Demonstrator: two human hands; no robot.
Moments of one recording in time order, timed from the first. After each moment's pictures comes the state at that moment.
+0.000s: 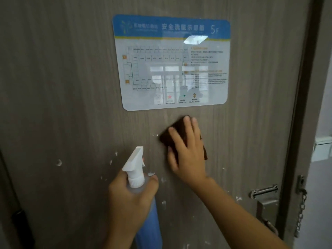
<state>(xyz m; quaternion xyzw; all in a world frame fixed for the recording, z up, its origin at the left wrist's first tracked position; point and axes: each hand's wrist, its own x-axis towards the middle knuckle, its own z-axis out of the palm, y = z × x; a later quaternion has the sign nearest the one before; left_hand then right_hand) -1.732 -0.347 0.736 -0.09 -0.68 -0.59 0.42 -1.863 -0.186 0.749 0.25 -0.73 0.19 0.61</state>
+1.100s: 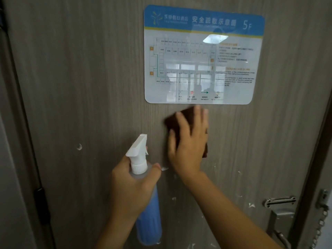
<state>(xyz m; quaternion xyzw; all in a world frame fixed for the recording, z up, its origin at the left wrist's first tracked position) -1.737 -0.374 0.741 -0.09 -0.66 -0.58 0.47 -1.854 -0.248 0.774 0.20 -0.69 0.28 0.64</state>
